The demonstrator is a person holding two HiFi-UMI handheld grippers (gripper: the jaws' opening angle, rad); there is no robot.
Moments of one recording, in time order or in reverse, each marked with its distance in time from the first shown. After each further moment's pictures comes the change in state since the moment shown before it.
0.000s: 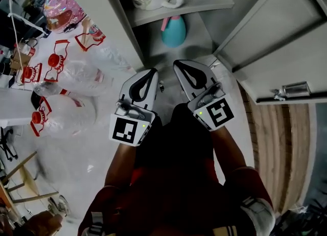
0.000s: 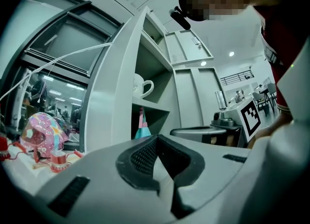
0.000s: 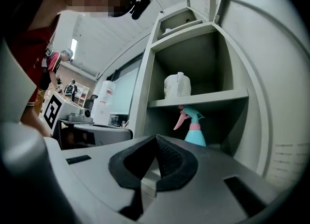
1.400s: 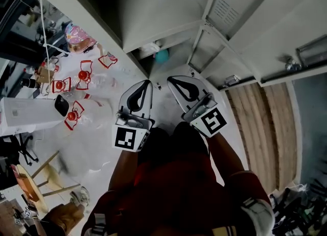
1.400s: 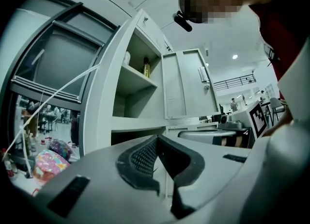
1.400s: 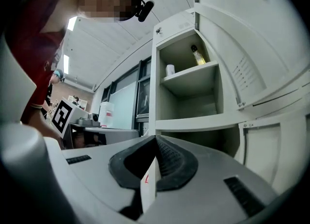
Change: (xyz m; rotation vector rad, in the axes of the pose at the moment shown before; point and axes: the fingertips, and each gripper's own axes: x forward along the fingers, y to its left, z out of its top) left arm -0.016 -0.051 0.315 -0.022 0.034 -0.009; right arm -0.055 0.009 0.322 0.127 -0.053 -0.008
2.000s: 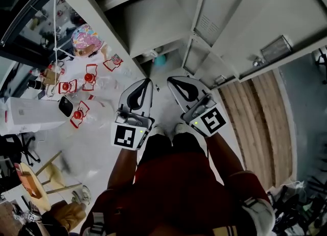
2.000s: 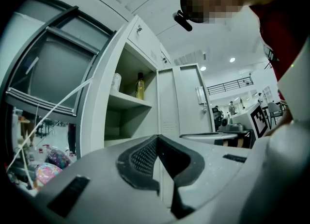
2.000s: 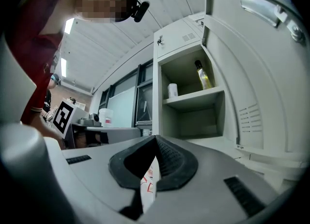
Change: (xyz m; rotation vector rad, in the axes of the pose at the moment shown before) left arm -0.010 -0.026 0.111 0.006 -0.027 -0.021; right arm -0.017 0.017 0.106 0.007 -0.011 -0.017
